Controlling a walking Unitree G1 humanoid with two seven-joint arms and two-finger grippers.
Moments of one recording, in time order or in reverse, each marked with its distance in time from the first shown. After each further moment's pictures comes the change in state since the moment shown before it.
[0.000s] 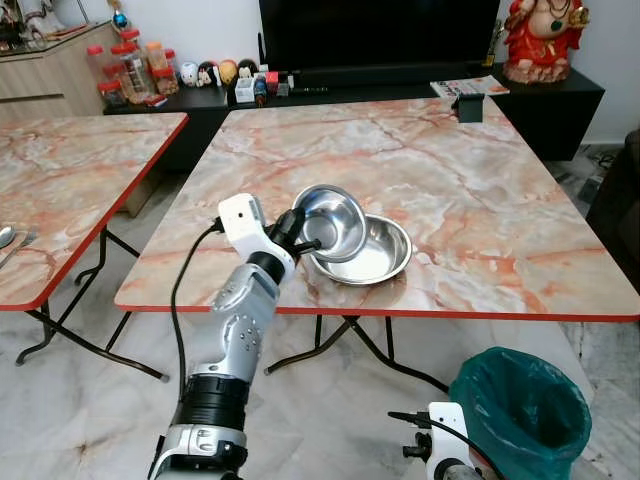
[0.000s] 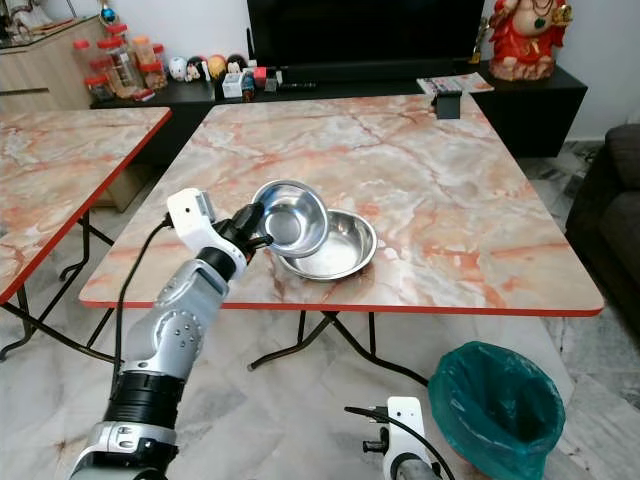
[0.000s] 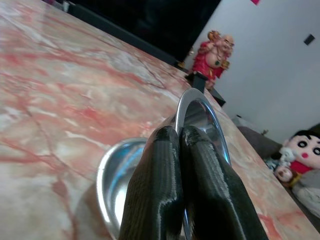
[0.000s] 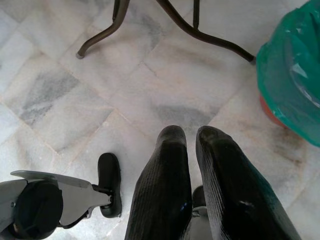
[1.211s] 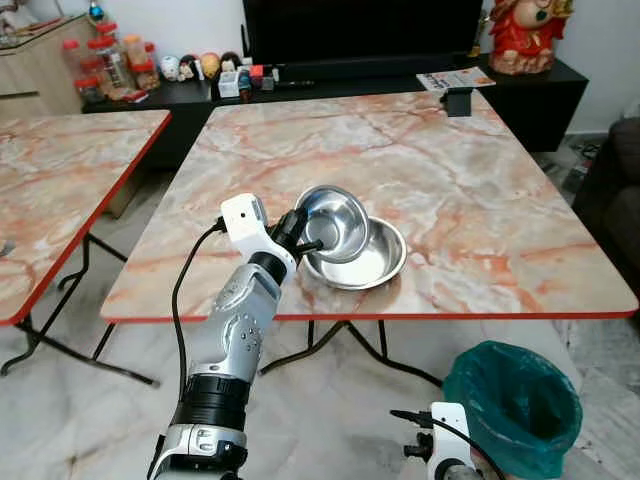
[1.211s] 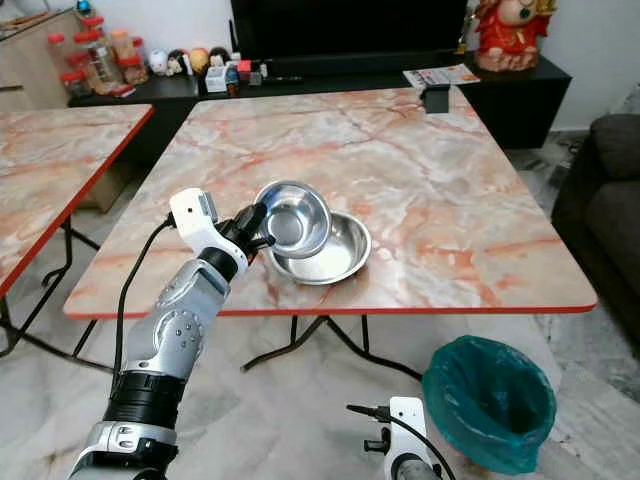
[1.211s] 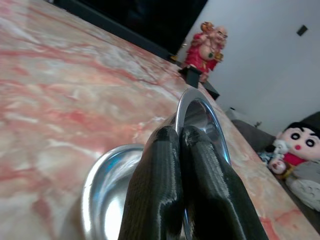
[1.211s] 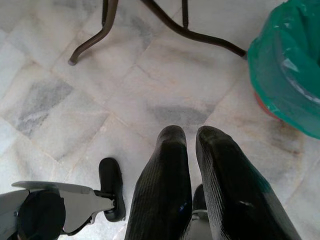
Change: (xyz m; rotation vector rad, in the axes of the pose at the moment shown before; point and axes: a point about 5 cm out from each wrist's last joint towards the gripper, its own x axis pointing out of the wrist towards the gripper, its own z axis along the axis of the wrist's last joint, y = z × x) left arm 0.000 0.001 0.002 0.009 -0.003 -0.003; right arm 0.000 0.000 -0.001 0.032 0.006 -0.005
